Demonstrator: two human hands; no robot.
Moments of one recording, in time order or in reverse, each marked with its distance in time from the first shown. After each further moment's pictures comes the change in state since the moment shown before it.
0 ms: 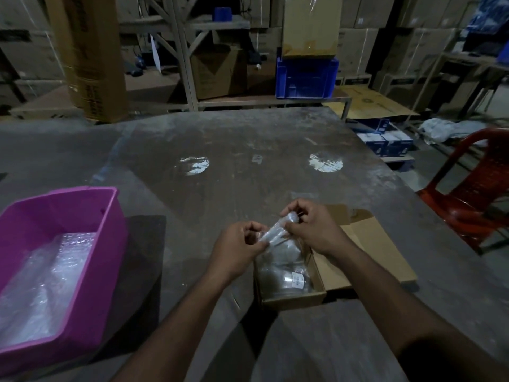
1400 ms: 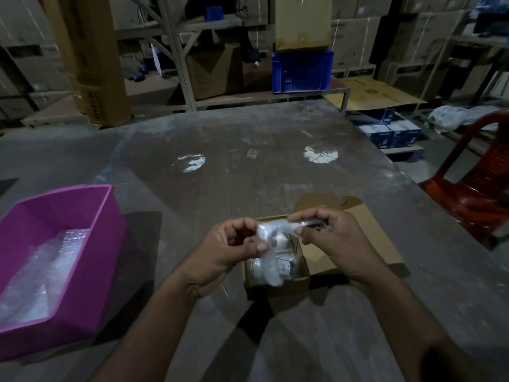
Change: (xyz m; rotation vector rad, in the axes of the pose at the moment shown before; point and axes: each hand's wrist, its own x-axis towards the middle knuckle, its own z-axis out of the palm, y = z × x) left_hand -0.061 0.052 0.002 -0.629 -0.369 0.036; right_hand -0.077 0.005 -0.046 0.258 -0.015 -0.156
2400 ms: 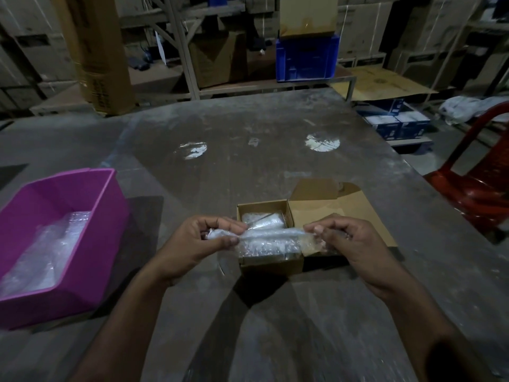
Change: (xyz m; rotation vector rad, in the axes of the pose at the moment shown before) left_hand -0.030 -0.006 -0.023 0.409 0.159 0.046; right_hand -0.044 0.021 -0.031 0.086 -0.020 0.122
